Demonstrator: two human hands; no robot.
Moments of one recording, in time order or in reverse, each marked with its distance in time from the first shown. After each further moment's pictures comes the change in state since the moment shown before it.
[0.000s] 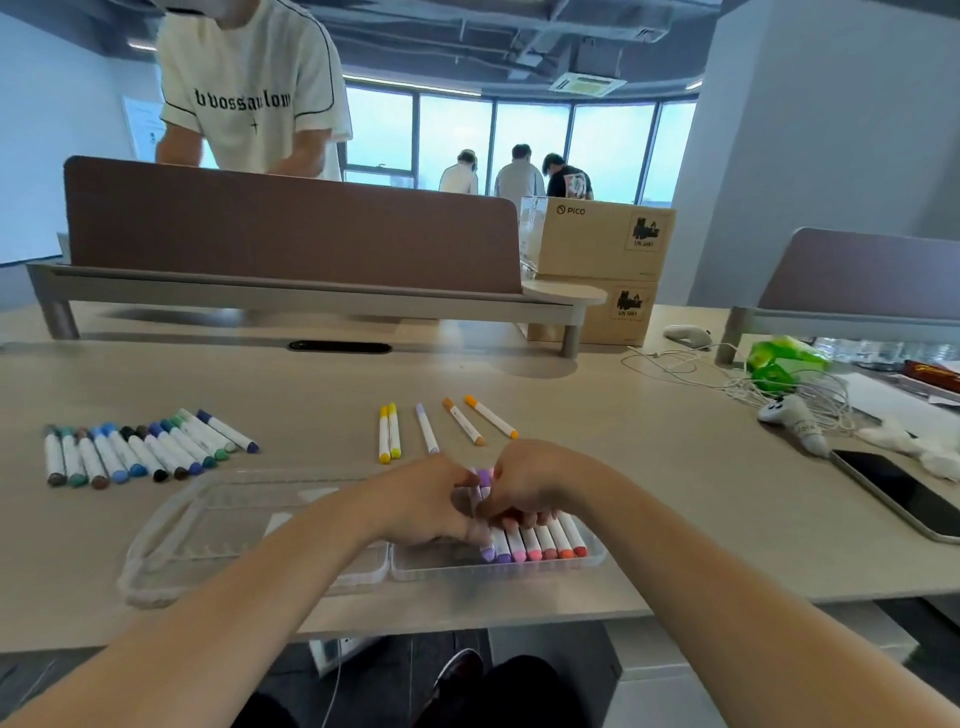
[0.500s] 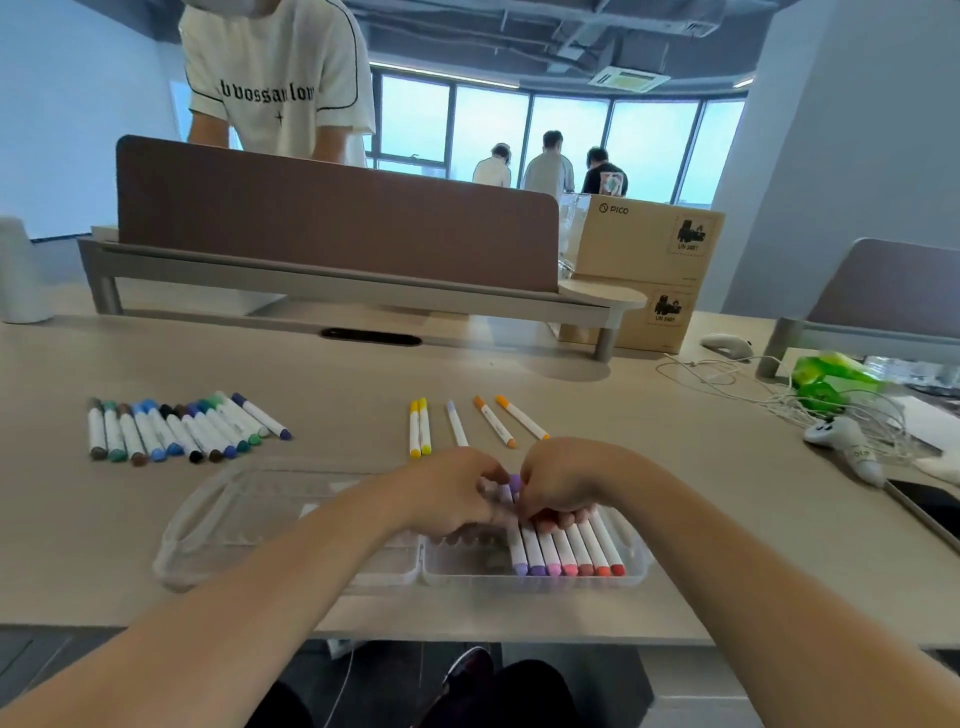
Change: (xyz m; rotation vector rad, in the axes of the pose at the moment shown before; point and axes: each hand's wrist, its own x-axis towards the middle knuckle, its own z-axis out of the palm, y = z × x) left_hand 0.002 -0.009 -0.007 -0.101 0.031 -0.079; right_hand 0.016 -0.005 -0.013 -0.092 -0.135 0.000
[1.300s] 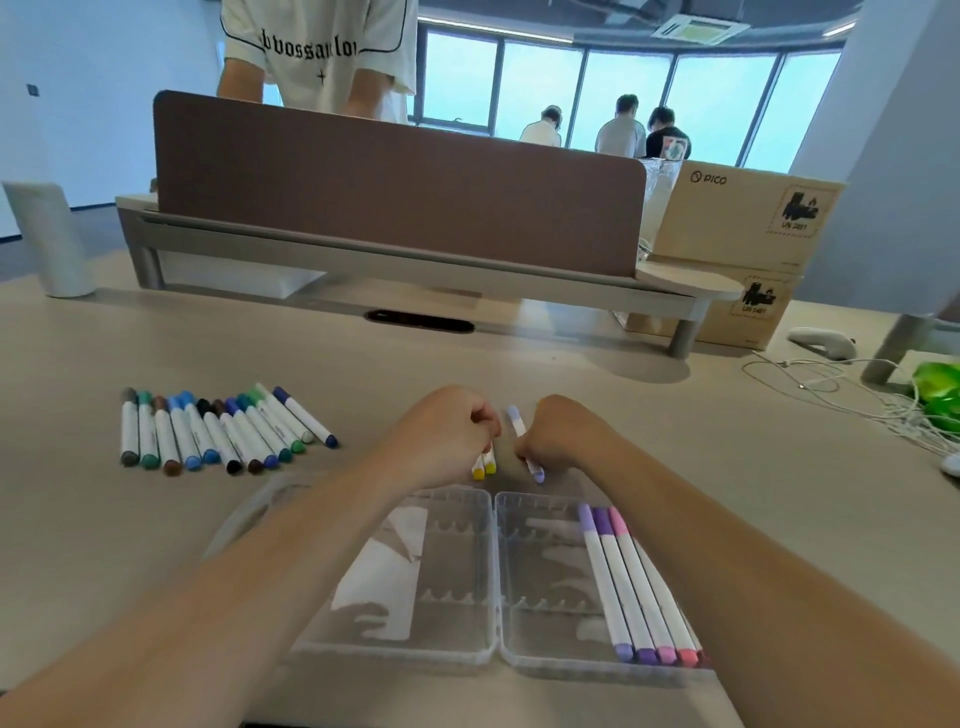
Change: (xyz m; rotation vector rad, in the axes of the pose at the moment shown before) left_hand 0.030 -0.065 -0.058 -0.111 0.412 -0.139; right_hand 0.131 -0.049 -0.021 -0.018 0.346 0.077
